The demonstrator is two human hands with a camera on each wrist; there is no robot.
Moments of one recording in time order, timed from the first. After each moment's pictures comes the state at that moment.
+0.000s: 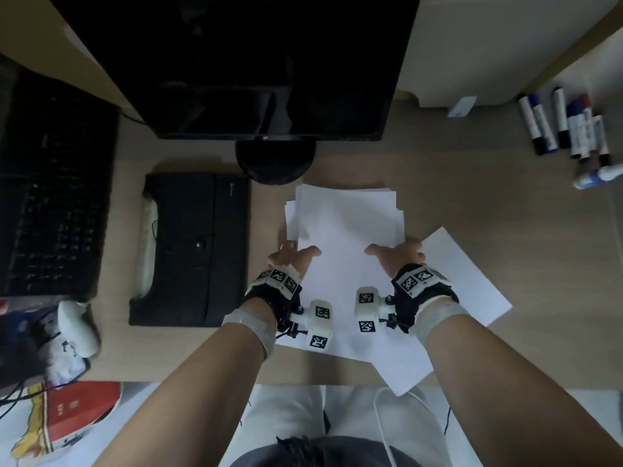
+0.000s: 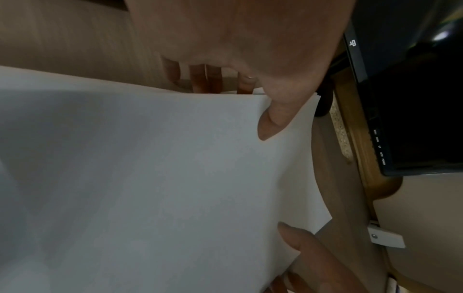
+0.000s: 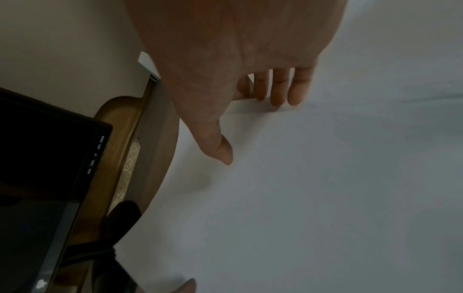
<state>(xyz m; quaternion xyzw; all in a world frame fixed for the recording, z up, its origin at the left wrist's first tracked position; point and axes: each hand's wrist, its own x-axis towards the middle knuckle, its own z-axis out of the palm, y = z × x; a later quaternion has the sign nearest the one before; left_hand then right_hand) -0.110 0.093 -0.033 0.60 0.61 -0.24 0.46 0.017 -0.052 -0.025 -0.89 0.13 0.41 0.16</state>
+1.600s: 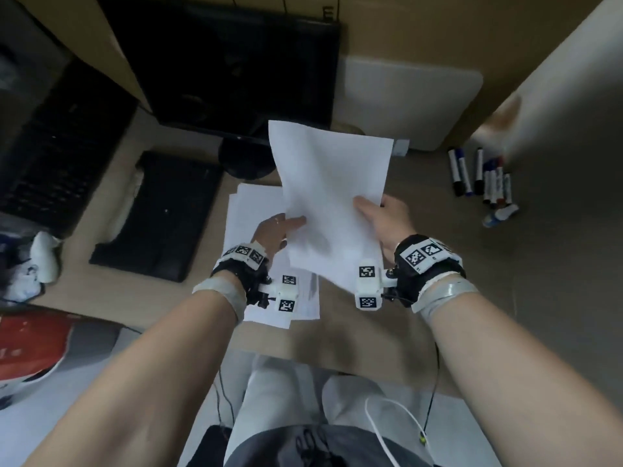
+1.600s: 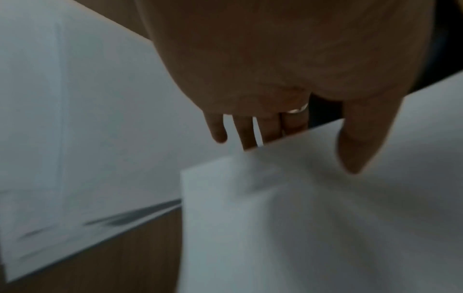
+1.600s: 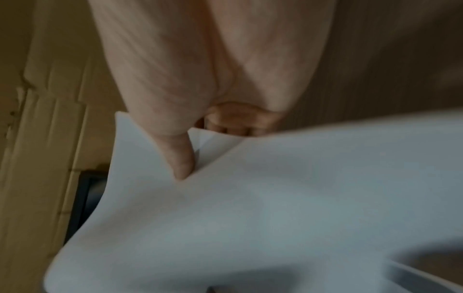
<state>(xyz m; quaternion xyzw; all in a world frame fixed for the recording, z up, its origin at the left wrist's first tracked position) -0.063 -0.028 0.061 0.51 0.53 0.05 0.67 0.107 -0.154 0.094 -0.73 -0.07 0.39 0.56</state>
